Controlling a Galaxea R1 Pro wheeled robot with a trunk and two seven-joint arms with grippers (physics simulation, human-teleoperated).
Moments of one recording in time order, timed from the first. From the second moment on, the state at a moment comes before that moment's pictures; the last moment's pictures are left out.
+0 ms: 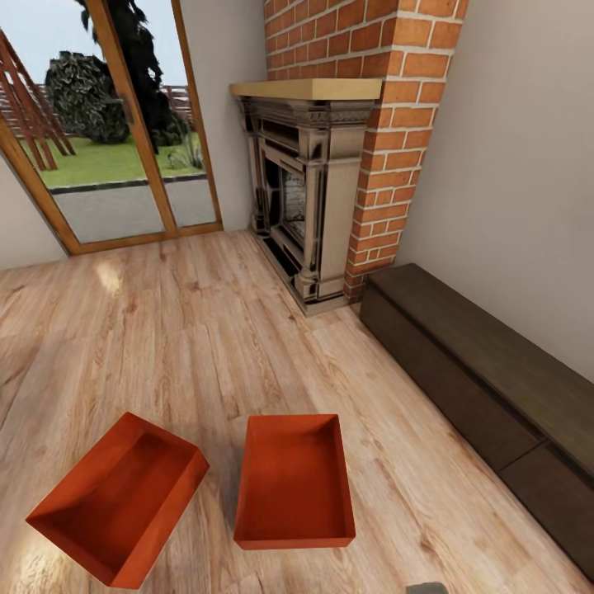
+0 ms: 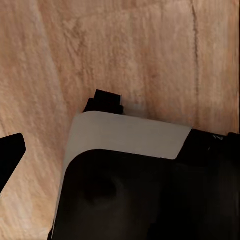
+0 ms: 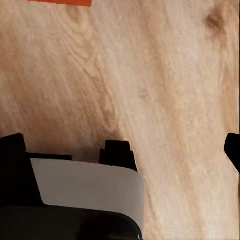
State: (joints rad) left arm -0.14 0.02 0.00 -0.49 0.26 0.23 0.05; right arm -0.29 -0.01 0.17 -0.34 -0.06 0.12 -0.07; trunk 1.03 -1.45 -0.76
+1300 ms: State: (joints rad) left arm -0.74 -0.12 0.00 -0.29 0.08 0.11 0.16; right arm -0.86 0.14 0.13 0.03 -0.16 -0.09 -0.11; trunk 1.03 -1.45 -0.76
